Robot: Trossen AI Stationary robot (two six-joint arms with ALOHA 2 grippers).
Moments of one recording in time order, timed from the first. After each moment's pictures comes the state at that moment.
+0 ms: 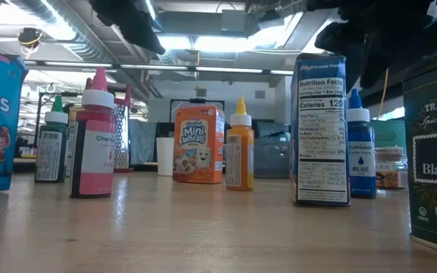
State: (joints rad) left arm -0.07 1.14 0.96 -0.54 -0.14 0.01; right arm 0.40 1.61 1.28 -1.05 0.20 0.31
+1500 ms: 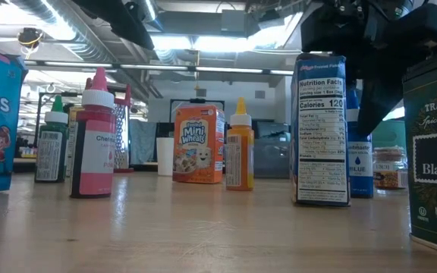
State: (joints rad) left arm -0.20 1.14 0.96 -0.59 -0.22 -0.04; right arm 0.35 1.60 1.05 -0.72 0.09 0.17
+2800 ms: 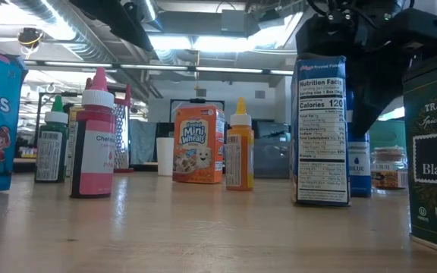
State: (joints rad) left arm -0.20 1.14 0.96 -0.60 -0.24 -0.04; right arm 0.29 1.60 1.06 -0.76 0.04 0.20
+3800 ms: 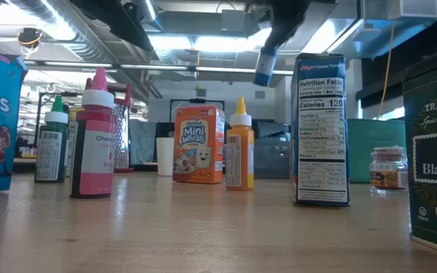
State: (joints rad) left arm -0.20 1.14 0.96 -0.60 -0.25 -0.05; right arm -0.23 1.61 1.72 -1.11 0.12 -0.19
